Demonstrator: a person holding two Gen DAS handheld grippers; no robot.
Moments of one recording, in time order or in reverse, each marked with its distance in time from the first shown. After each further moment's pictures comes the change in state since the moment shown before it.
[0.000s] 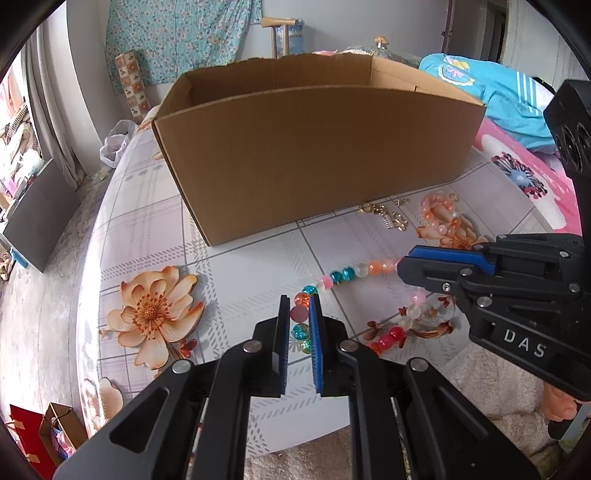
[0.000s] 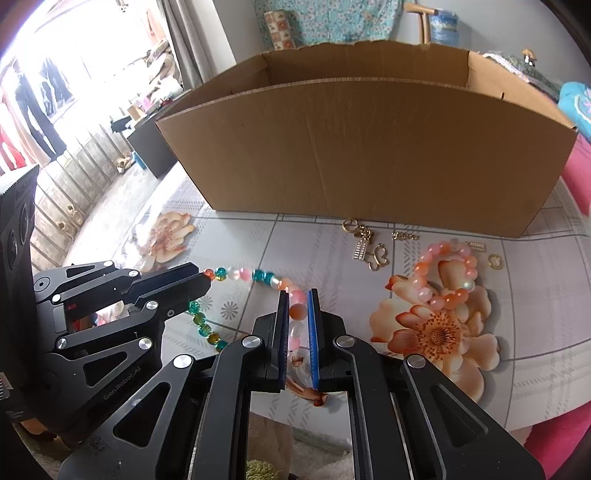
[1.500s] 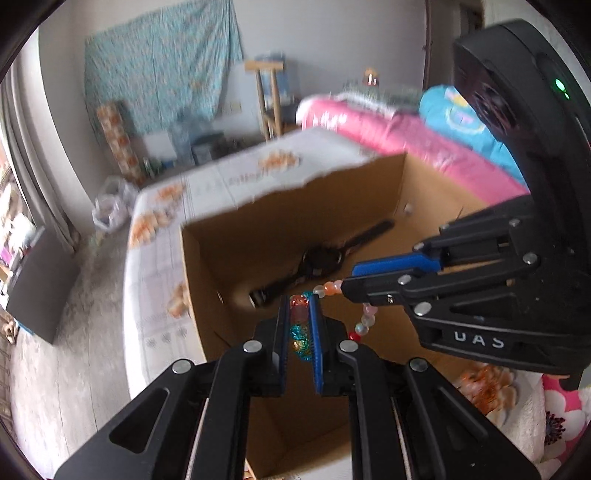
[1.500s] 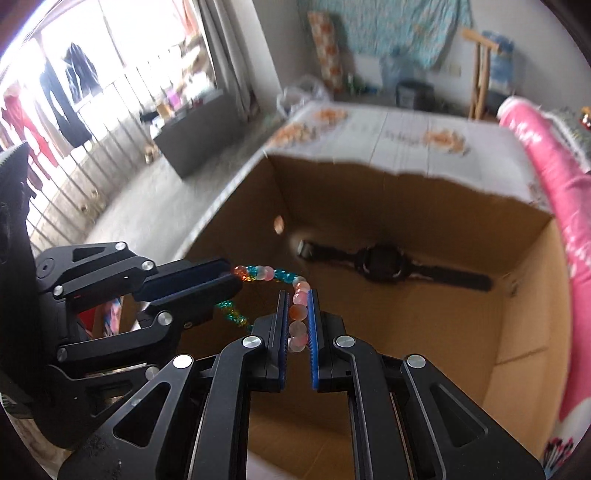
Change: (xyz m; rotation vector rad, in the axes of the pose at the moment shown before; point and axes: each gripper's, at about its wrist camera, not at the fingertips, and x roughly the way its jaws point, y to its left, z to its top) left arm 0.023 0.046 0.169 0.113 -0.086 -0.009; right arm 0.027 -0.029 0.177 -0.152 0.070 0.111
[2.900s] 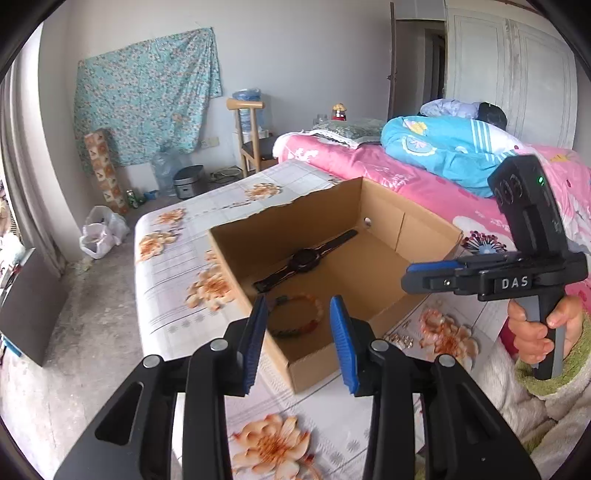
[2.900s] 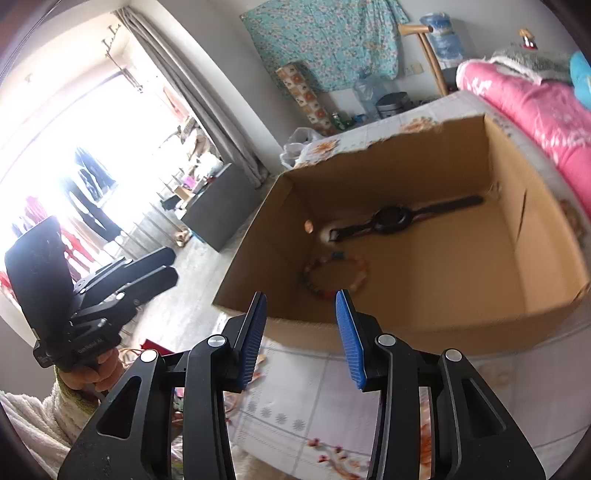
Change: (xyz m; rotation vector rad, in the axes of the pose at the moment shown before) left arm -0.115 0.029 -0.056 0.051 -0.172 -0.102; right arm -0.059 -0.002 -0.098 0.298 -0.272 0.191
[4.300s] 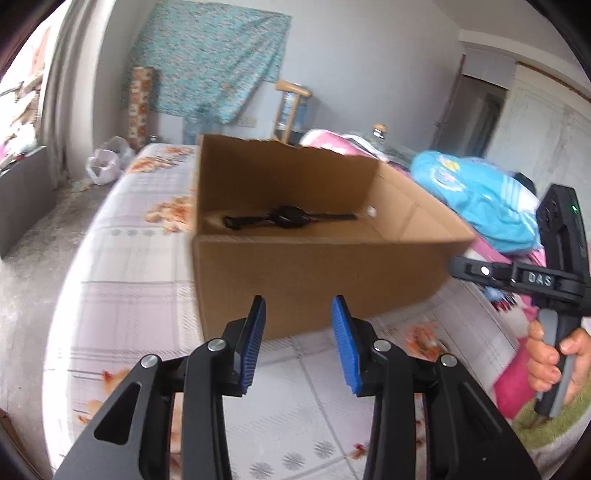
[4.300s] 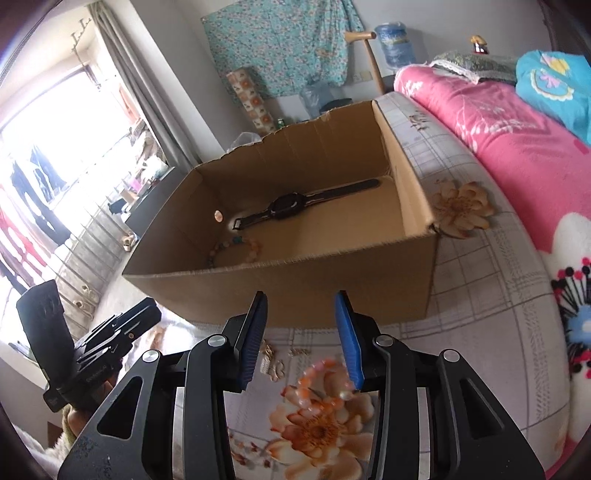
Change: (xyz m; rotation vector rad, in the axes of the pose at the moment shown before) left arm 0.078 -0.048 -0.074 -0.337 -0.050 -0.049; right arm -0.039 -0.074 -0.028 -0.011 -0.026 -0.230
